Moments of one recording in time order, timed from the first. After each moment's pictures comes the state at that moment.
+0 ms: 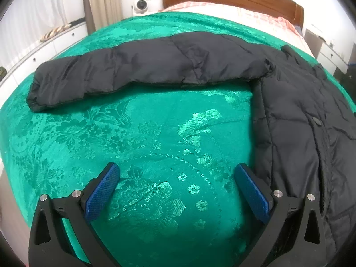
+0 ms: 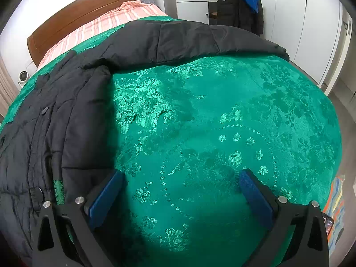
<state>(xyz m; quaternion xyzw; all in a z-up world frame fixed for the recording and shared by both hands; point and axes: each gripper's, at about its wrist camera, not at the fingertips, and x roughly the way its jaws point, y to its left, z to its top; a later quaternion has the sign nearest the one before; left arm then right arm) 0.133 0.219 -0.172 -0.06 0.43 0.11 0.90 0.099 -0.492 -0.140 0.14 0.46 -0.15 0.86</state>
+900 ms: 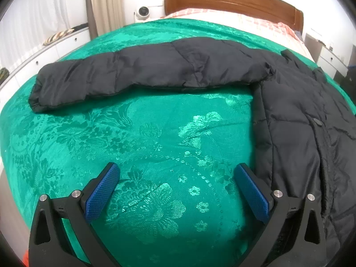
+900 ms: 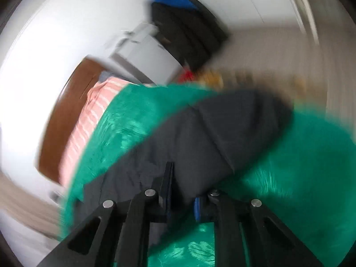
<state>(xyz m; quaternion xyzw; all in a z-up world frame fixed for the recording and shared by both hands) 0.127 0.213 -0.177 -0.06 0.40 0.12 0.90 0.212 -0.716 -0.102 0.38 0.28 -0.20 0.86</state>
